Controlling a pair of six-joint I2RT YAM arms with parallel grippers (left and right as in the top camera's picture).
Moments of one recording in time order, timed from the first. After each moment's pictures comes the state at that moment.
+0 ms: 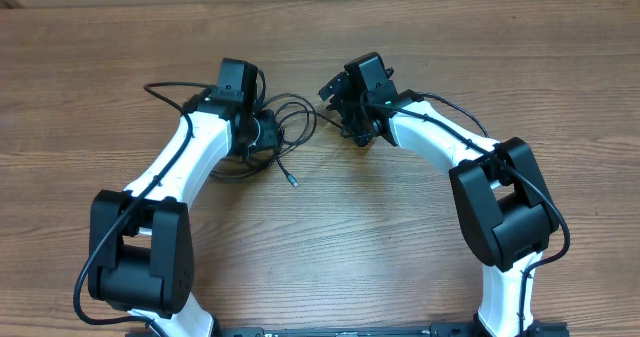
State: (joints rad) left arm -0.20 1.81 1.23 -0.66 0.10 -0.39; right arm 0.47 2.09 1.42 -0.28 -0.13 1.30
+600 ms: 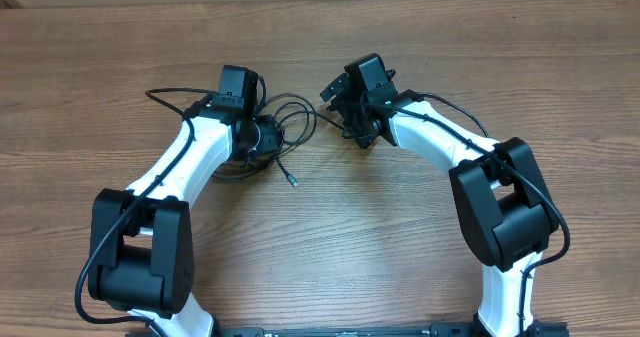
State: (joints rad) left arm -0.20 1.81 1.20 -0.63 0.10 -0.39; right arm 0.47 2.09 1.42 -0.30 -0.12 1.30
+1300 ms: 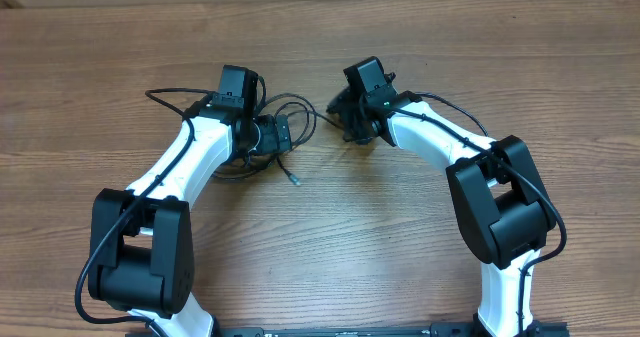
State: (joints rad) left arm -0.20 1.81 1.20 -0.63 0.10 -0.40; right arm 0.47 2.10 1.42 -0.32 -0.10 1.27
